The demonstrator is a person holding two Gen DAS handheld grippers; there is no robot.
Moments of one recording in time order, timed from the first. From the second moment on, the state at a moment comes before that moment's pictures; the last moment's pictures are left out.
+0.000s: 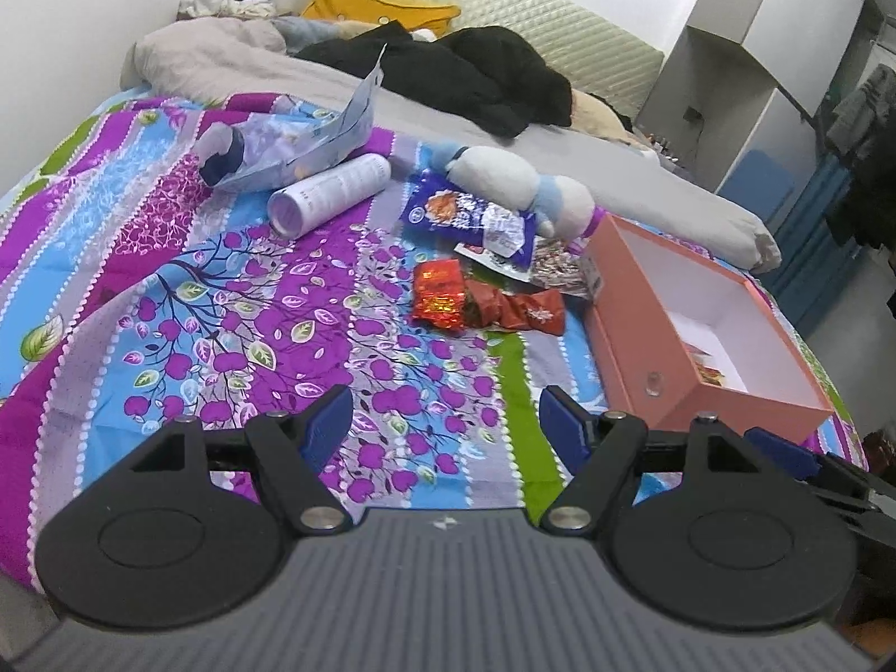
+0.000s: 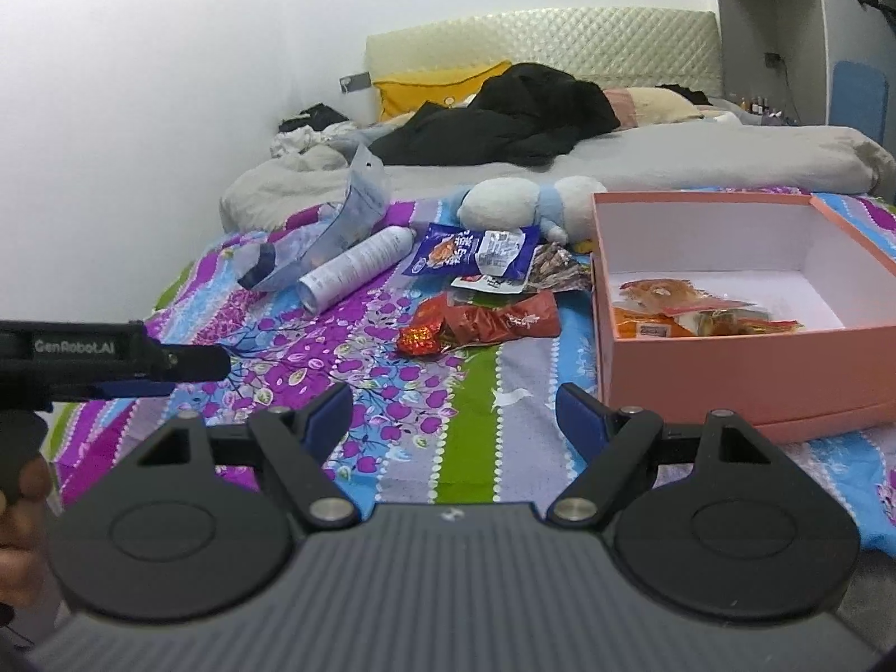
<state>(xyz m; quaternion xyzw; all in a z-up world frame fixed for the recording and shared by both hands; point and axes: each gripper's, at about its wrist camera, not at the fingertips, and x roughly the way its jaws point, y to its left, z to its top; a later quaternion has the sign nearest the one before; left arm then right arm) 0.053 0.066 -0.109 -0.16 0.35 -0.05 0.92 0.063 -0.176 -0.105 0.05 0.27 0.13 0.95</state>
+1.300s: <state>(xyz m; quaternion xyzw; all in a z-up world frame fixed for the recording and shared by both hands) 0.300 0.051 -0.258 -0.16 0.38 -0.14 0.90 0.307 -0.153 -0.223 0.07 0.33 0.01 0.94</state>
